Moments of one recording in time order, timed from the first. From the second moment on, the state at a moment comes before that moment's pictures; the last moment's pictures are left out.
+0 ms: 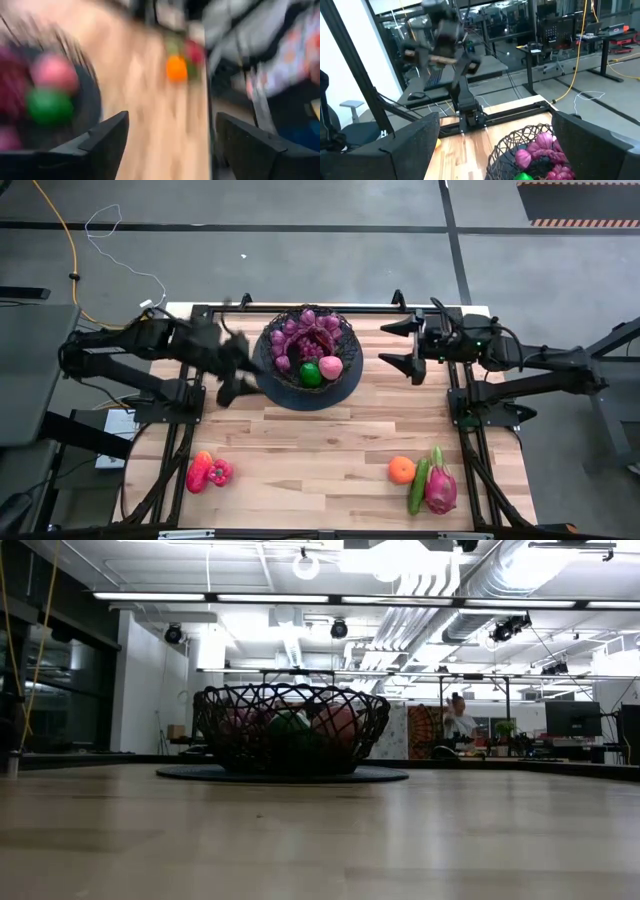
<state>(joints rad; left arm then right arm) 0.07 1.04 1.30 -0.85 0.14 -0.48 -0.10 0.85 0.90 -0.04 0.01 0.17</state>
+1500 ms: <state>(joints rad) -0.88 1.68 1.37 -1.29 -0.16 -0.97 -0.10 0.83 0.90 -0.07 0.07 0.18</state>
